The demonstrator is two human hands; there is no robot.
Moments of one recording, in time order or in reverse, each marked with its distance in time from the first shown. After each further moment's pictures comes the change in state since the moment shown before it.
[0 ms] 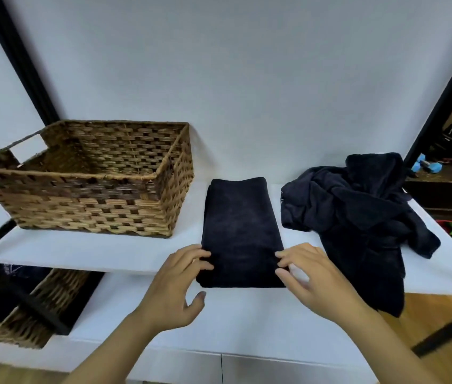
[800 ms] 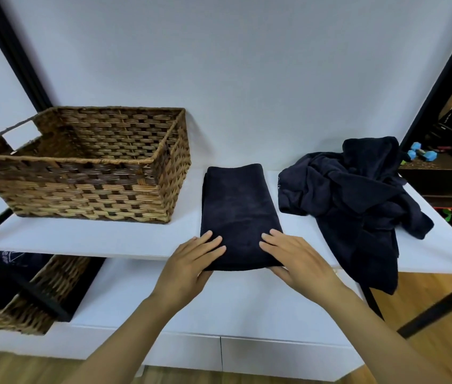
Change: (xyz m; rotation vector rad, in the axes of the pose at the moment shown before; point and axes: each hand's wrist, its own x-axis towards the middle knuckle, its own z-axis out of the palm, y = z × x) left_hand 0.004 -0.010 0.042 0.121 0.041 0.075; right_hand 0.003 0.032 0.047 -0.323 -0.011 -0.226
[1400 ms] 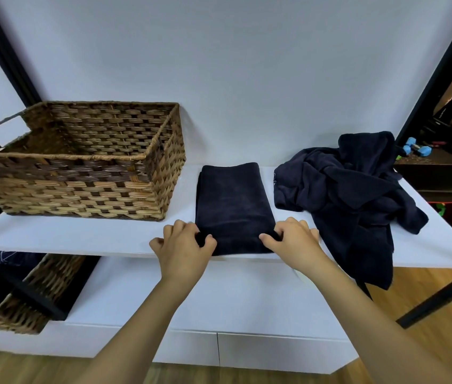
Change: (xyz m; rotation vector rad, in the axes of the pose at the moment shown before) left_hand 0.051 0.036 -0.019 0.060 -0.012 -0.847; right_hand 0.045 -0.015 -0.030 0.259 -0.262 0.764
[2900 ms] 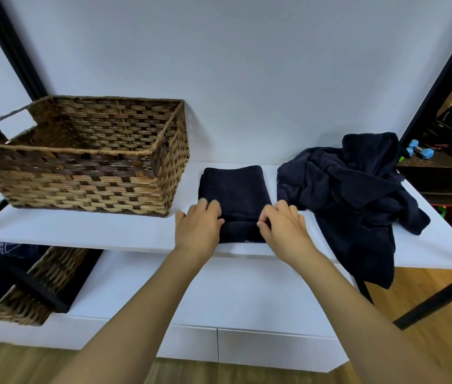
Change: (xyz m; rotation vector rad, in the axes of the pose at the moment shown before) left_hand 0.033 0.025 -0.004 0.218 -0.034 0.339; right_hand 0.012 -0.017 0.011 -0.122 0.179 -0.261
